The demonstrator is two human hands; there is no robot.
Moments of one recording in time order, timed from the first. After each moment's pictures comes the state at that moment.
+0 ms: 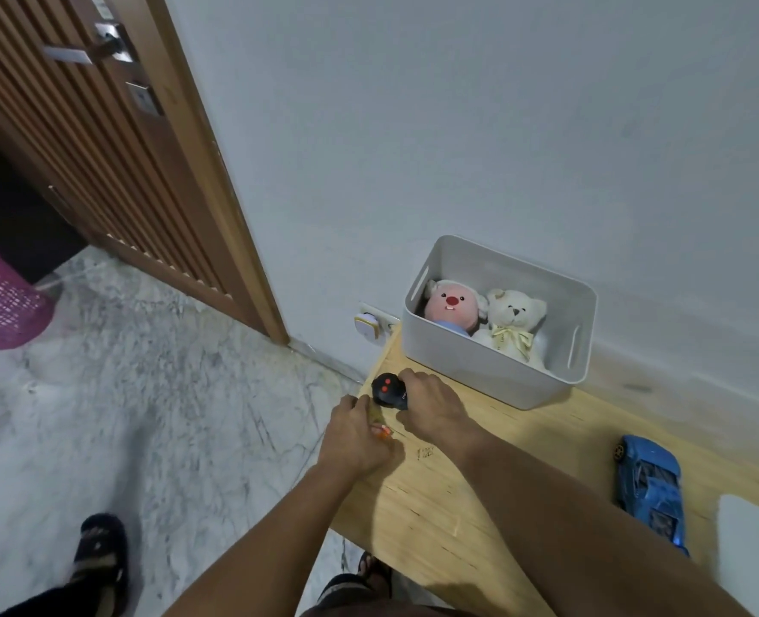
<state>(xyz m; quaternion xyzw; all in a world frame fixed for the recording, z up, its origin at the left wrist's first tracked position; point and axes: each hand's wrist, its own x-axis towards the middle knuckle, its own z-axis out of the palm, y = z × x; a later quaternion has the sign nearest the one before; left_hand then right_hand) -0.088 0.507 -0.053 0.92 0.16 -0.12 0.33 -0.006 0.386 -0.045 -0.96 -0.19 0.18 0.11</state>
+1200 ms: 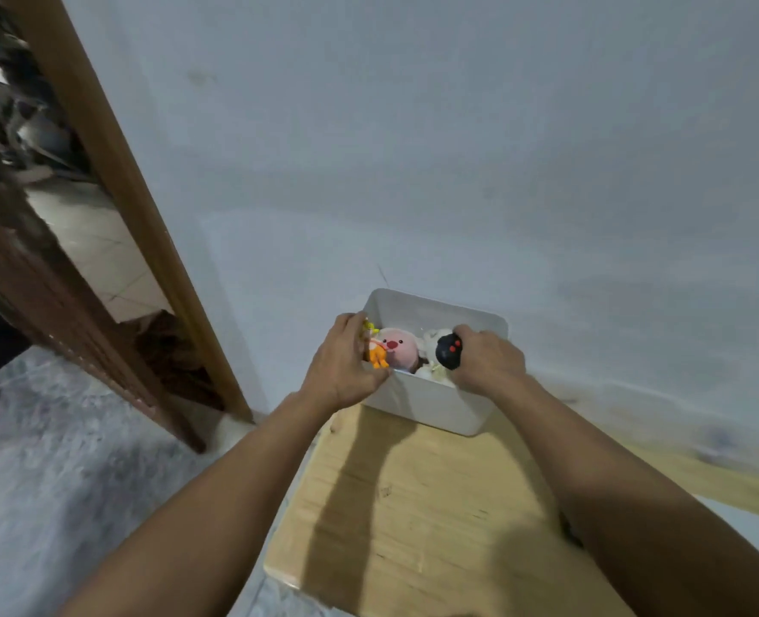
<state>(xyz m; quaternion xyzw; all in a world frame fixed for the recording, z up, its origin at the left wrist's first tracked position) -0.001 0.484 0.082 0.92 -0.05 0.10 0.37 0.039 0.272 0.097 -0.99 -0.01 0.07 0.08</state>
